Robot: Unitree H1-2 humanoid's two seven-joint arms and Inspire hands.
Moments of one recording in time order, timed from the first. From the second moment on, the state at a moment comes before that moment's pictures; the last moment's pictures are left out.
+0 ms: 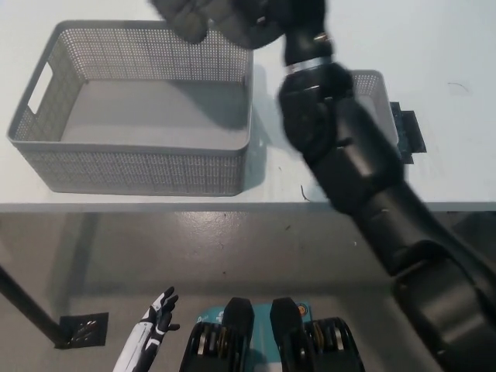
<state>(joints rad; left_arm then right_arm) -0.01 0.16 -0.14 0.44 0.11 -0.44 0.01 -1.17 0.05 0.30 0.83 -0.80 -0.18 -0.63</state>
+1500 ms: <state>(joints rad) -0.03 0.16 -0.17 0.45 0.11 -0.44 0.00 -1.21 0.04 0.18 0.64 -0.55 -0.06 -0.25</state>
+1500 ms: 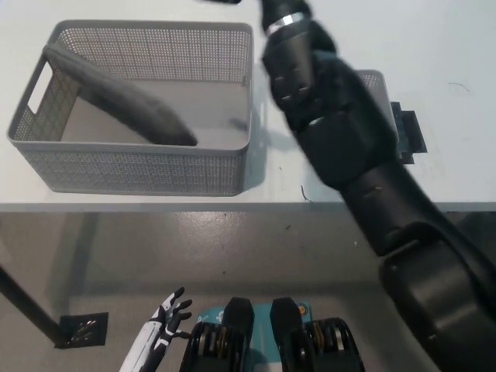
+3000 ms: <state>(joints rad) -0.12 0.16 -0.17 0.47 0.13 -0.44 0.00 0.12 -0.25 0.19 0.00 -0.14 -0.23 -0.03</state>
